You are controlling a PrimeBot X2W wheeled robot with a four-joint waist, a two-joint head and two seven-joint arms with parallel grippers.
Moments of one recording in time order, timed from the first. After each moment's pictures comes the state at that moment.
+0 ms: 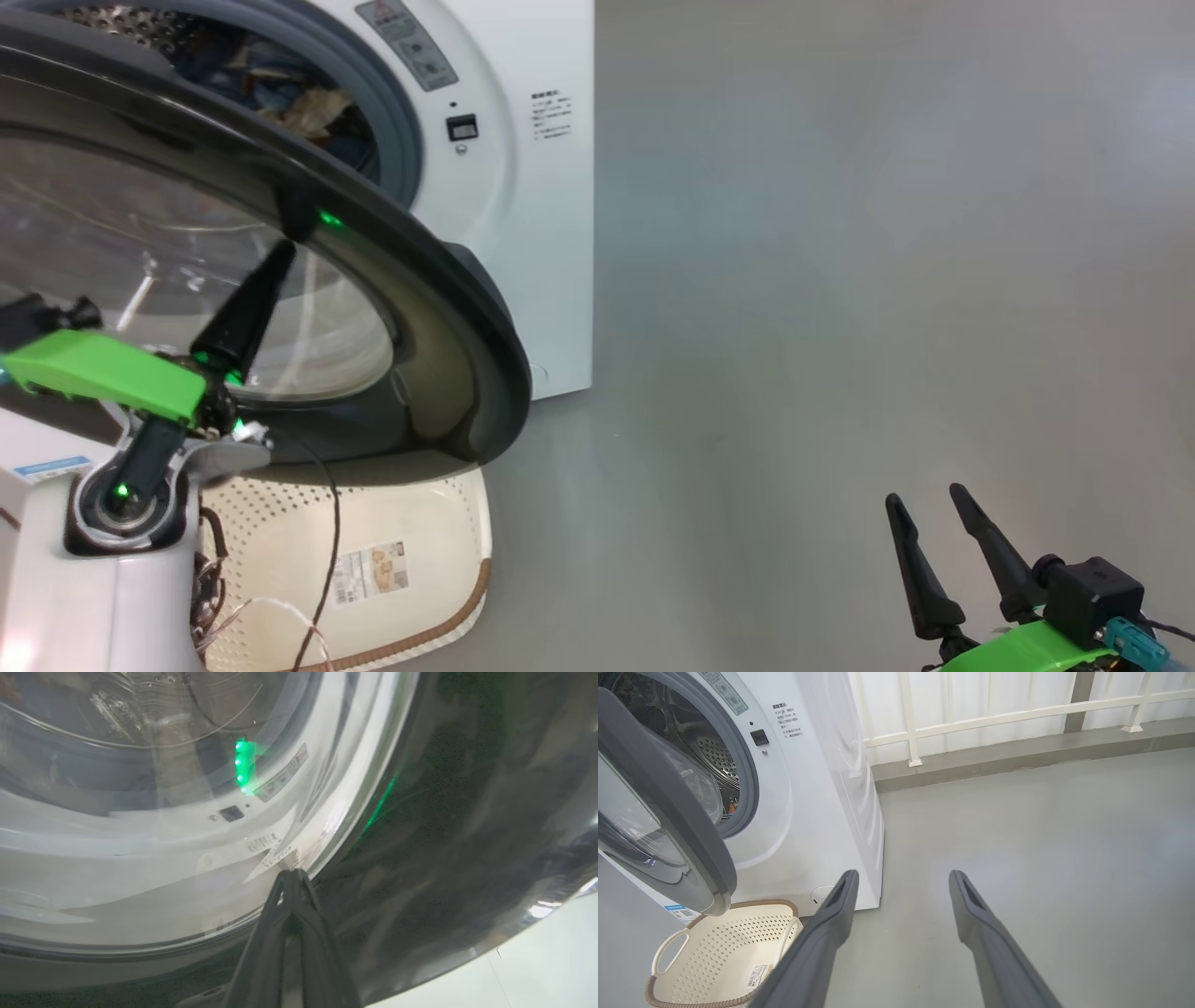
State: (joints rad) left arm -0.56 0.09 0.06 0.36 -1.40 -0.12 0.51; right arm 0.01 -0.12 0.04 0.17 0.29 0.13 -0.26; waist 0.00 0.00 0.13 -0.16
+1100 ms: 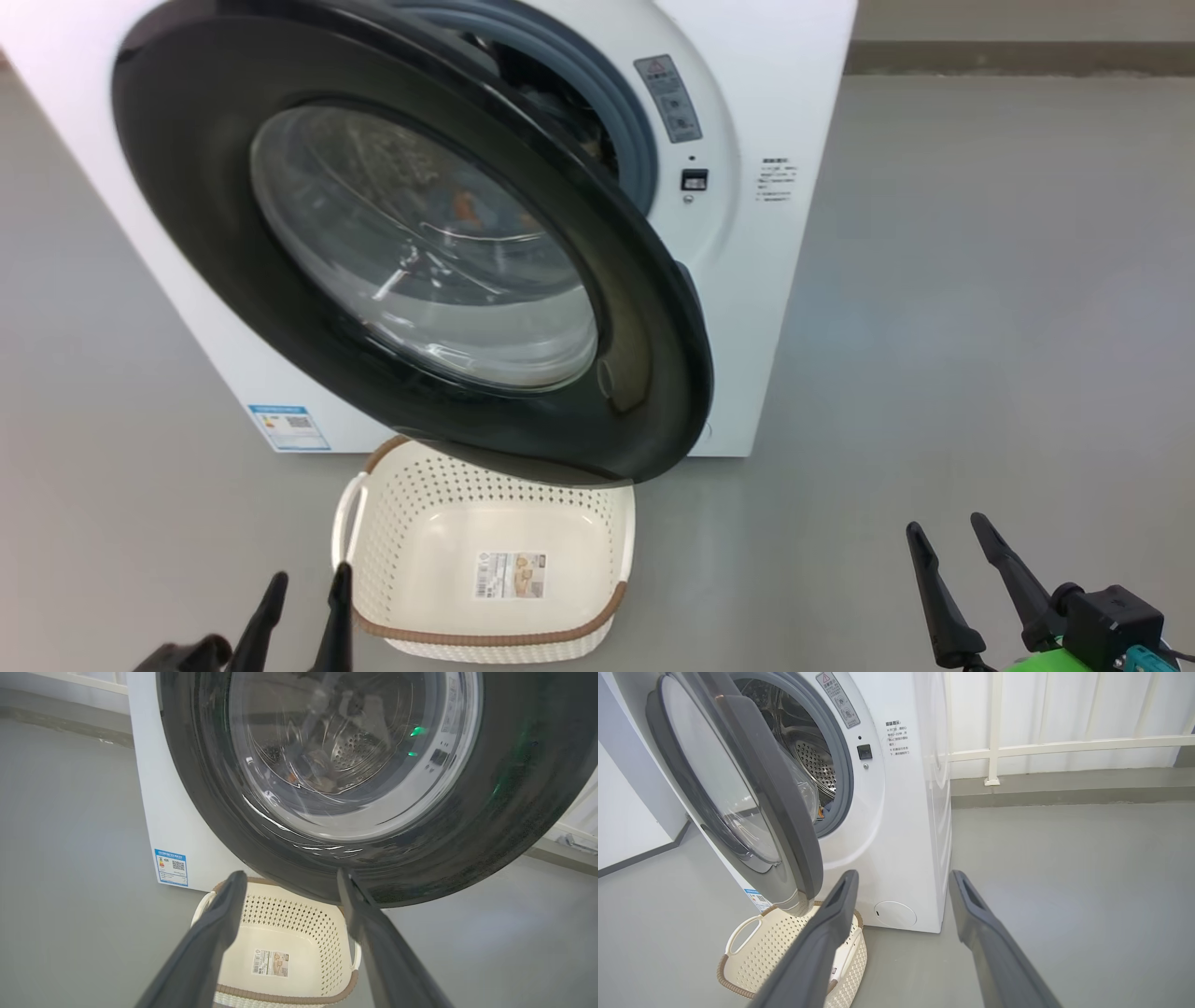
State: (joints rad) left arm -0.01 0.18 -0.25 0.30 -0.58 -0.06 -0.24; right arm 0.06 -0.14 0.02 0.16 0.29 0.13 -0.26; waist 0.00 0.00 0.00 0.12
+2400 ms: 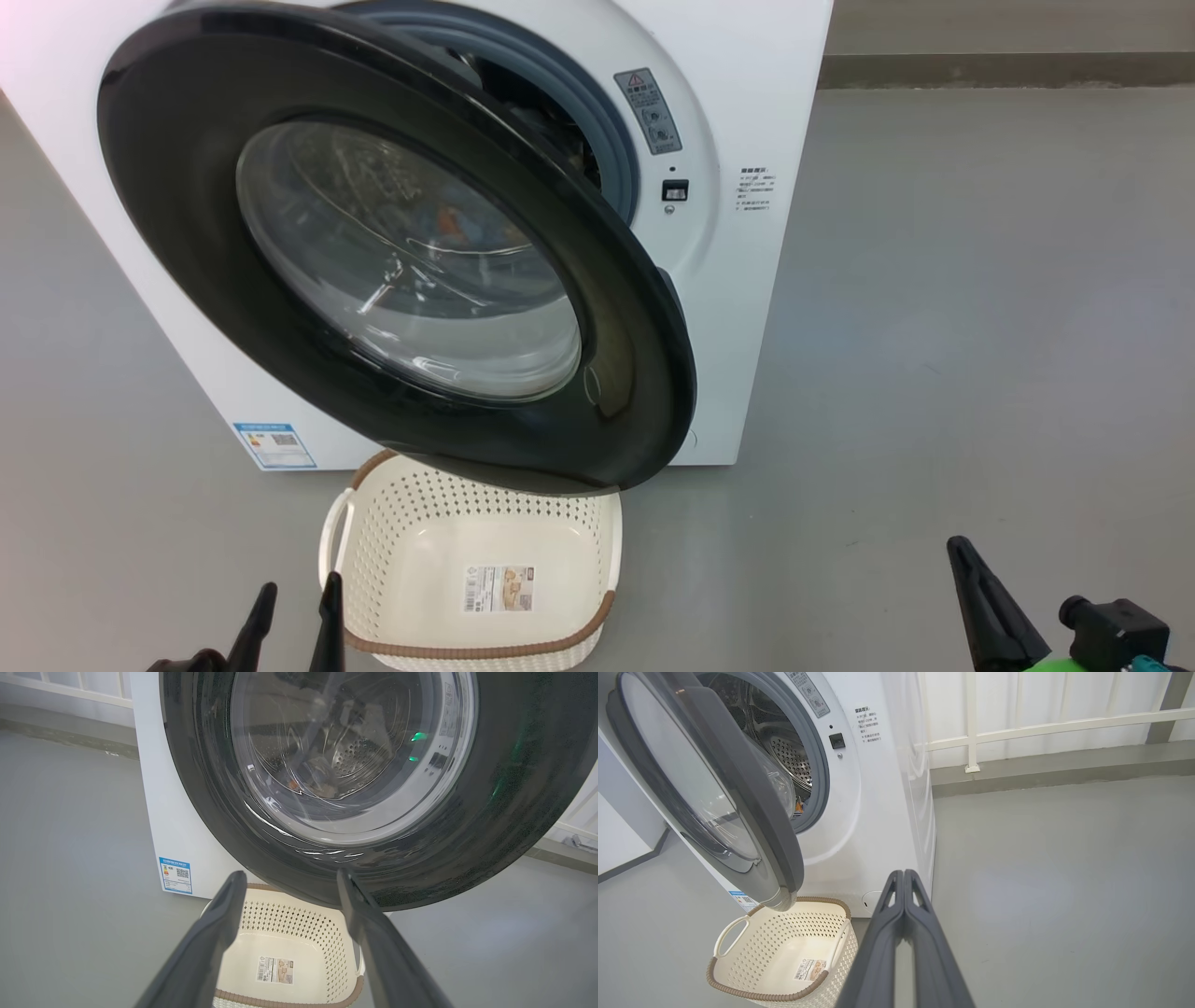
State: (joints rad) left arm 0.02 0.09 -0.11 0.33 -0.43 -0.12 -0.25; right arm 0.06 -0.12 -0.01 0.22 0.30 0.13 -0.26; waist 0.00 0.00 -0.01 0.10
